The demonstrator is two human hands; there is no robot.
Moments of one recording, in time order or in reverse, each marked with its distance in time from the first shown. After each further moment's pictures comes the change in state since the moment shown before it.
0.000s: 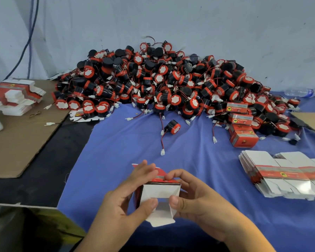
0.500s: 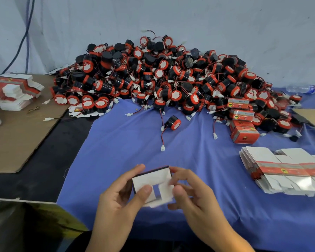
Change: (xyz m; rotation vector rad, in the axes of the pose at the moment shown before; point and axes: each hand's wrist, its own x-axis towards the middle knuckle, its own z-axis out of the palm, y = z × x) left_hand -0.005 -0.007 0.015 -0.217 0.318 -0.199; right_hand -0.005 0.023 0.016 -0.431 0.308 -0.370
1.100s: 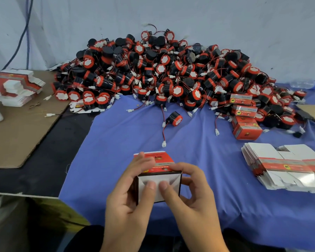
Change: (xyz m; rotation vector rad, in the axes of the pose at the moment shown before) left_hand -0.016 0.018 0.029 -0.049 0.071 0.250; right_hand -0.013 -0.010 0.039 0.194 0.304 -0.045
